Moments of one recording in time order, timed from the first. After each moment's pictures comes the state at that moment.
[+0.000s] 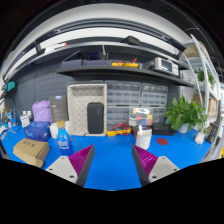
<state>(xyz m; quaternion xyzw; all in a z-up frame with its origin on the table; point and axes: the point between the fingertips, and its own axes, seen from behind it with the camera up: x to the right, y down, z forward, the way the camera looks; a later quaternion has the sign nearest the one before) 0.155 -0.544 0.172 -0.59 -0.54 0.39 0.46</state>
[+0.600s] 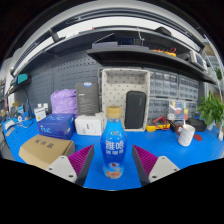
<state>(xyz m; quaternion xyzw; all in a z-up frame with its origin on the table) 0.074 -0.723 0.100 -0.55 -0.60 0.43 0.39</state>
